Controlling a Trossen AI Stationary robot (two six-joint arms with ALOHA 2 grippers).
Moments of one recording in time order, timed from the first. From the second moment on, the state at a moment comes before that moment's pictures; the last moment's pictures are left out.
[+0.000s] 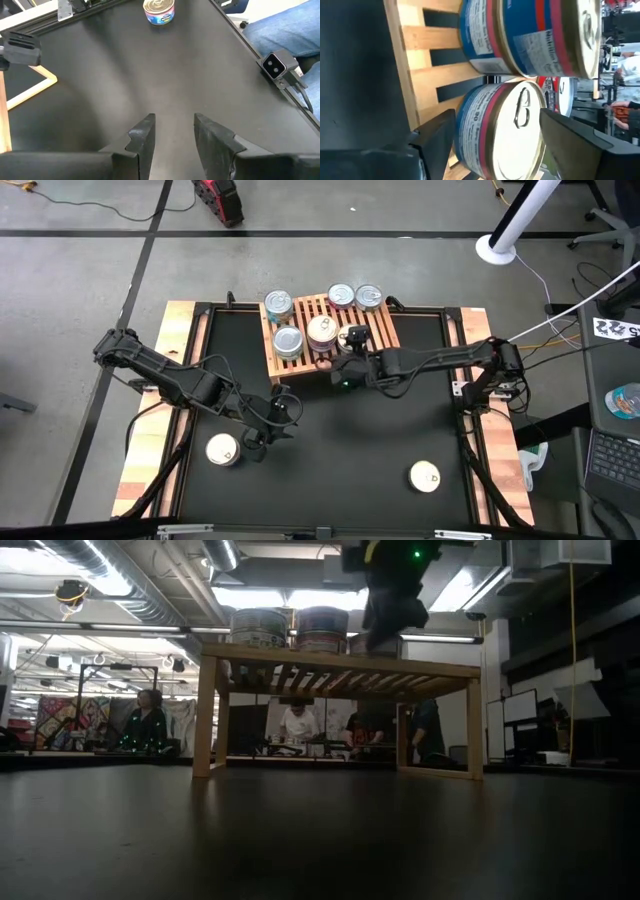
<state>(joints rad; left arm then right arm) -0.38 1.37 1.19 -0.56 -0.17 0.08 0.07 1.73 1.52 -0.87 0.80 -0.31</state>
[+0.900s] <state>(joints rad) -0.70 1.37 1.19 -0.95 -0.14 -0.71 0.35 1.74 1.65 -0.79 0.51 -0.05</state>
